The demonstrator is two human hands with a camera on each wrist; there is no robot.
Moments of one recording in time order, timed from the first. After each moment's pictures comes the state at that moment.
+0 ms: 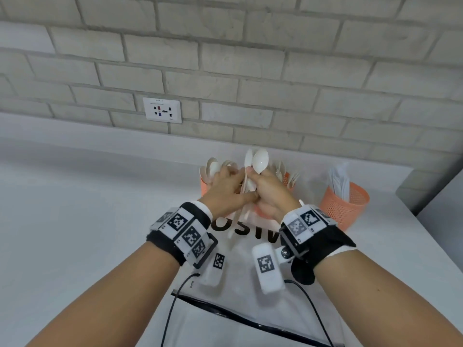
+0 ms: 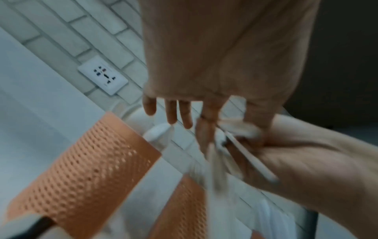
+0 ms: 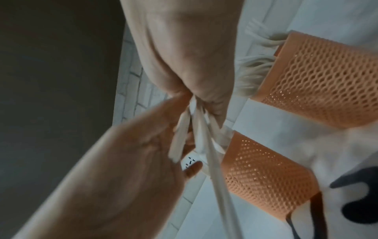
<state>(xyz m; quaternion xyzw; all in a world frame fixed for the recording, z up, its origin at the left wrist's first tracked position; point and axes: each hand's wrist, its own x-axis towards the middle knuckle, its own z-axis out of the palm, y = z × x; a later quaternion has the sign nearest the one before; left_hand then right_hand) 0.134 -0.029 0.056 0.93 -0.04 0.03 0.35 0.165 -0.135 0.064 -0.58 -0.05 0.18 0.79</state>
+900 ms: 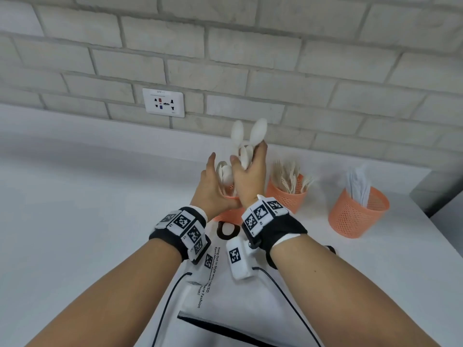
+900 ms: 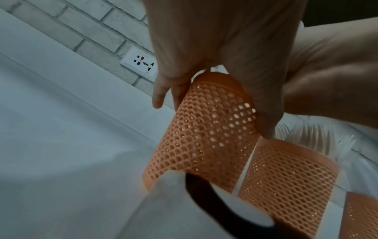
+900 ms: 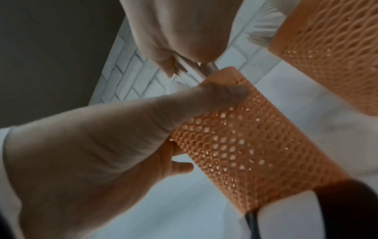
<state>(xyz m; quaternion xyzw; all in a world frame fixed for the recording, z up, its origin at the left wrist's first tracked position) 0.186 0.021 -0.013 0.84 0.02 0.10 0.53 0.207 -0.067 0.032 -0.71 -0.09 -0.17 0.68</state>
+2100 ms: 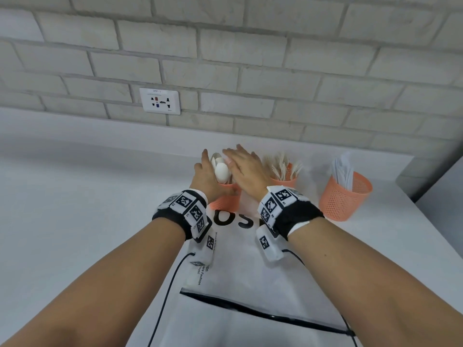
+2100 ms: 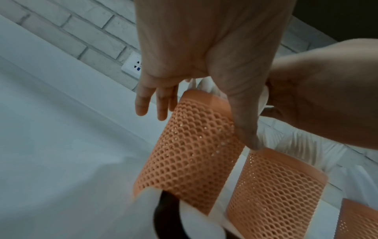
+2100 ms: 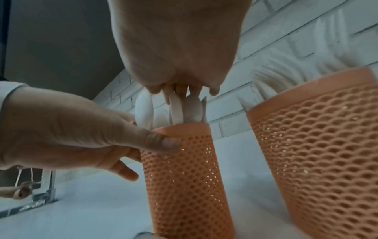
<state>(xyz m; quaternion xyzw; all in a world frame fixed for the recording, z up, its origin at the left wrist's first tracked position) 0.164 0.009 0.019 0.89 0.08 0.08 0.45 0.202 -0.110 0.036 -0.91 -0.30 -0.06 0.28</state>
